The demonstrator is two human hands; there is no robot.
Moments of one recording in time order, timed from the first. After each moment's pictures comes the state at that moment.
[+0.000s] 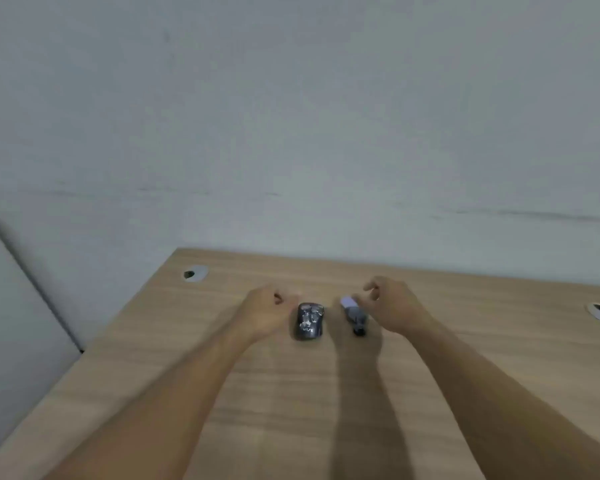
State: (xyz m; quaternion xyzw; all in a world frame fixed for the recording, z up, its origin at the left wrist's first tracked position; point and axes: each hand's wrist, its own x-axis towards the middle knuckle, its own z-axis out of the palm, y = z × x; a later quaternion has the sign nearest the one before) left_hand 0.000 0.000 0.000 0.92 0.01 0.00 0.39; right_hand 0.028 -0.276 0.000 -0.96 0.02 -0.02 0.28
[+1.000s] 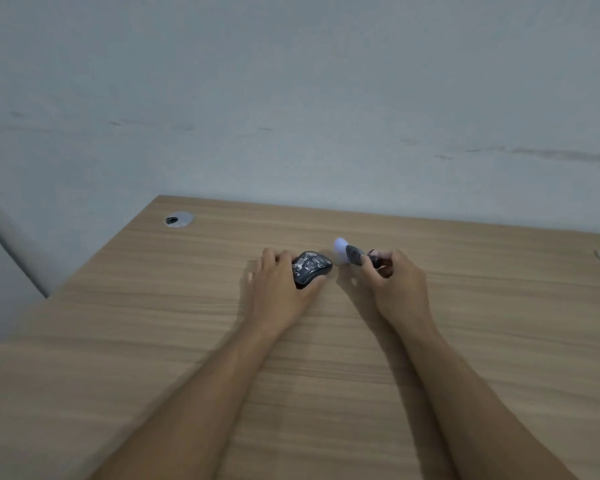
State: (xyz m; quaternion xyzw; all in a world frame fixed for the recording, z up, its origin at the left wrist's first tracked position) left_hand -0.037 -0.040 -0.071 0.95 0.01 0.13 0.27; right_hand -0.038 -0.250 -0.068 -0.85 0.08 -0.22 0.48
